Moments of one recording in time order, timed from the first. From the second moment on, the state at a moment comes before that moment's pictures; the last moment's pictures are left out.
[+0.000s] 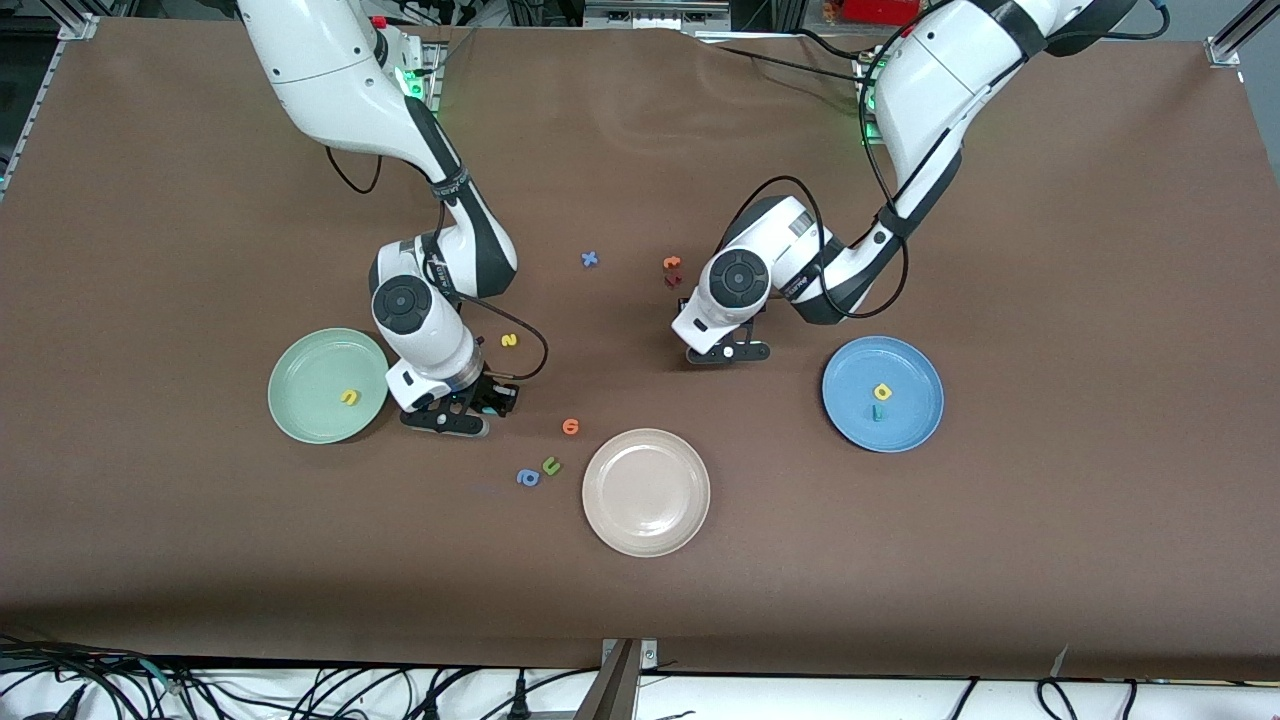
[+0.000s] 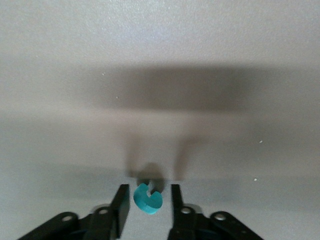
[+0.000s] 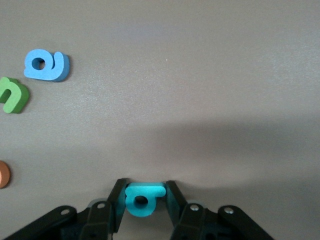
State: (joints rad) left arm -0.22 0.72 -0.50 -1.77 0.19 2.16 -0.84; right arm 0.57 0.68 -0.15 -1.82 0.19 2.63 0.44
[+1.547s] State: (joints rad) left arm 0.12 0.54 -0.49 -1.76 0.28 1.88 -0.41; right arm 0.45 0.58 -0.37 -1.84 0.19 2.36 -0.17
